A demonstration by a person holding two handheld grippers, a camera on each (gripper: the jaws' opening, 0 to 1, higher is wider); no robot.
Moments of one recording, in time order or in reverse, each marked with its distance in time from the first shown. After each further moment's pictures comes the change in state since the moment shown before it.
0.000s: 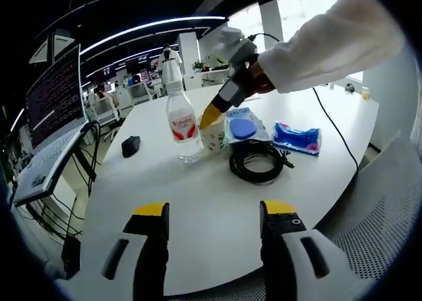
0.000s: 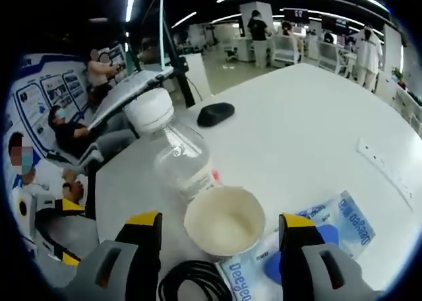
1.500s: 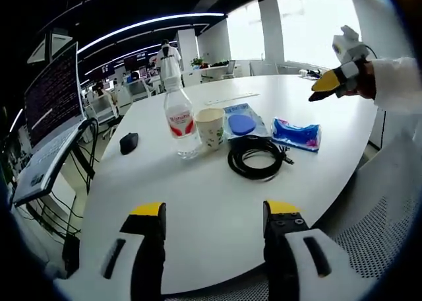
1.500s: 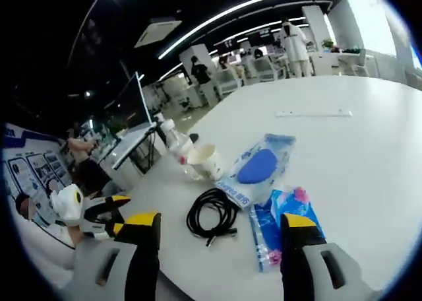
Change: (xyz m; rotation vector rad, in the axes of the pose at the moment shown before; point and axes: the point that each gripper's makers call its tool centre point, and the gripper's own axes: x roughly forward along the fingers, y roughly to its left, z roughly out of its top) left arm 0.000 -0.005 -0.001 0.003 0.024 -0.008; right arm -0.186 0.013 -0.129 0.419 -0.335 -0.165
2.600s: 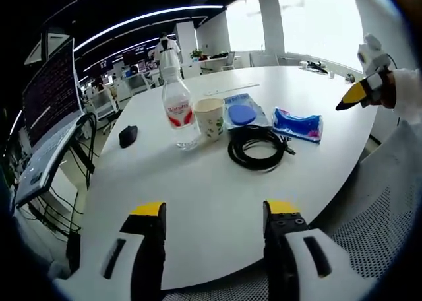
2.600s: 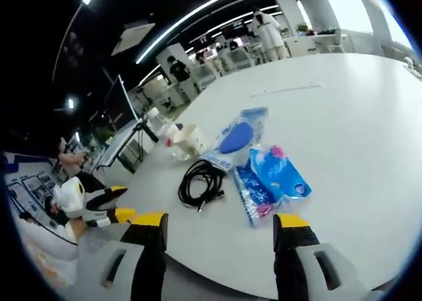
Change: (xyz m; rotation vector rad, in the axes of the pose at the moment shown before) left arm 0.004 -0.001 -0.011 0.012 0.061 0.004; right arm -0.027 -0.019 -0.049 0.109 0.054 -0.069
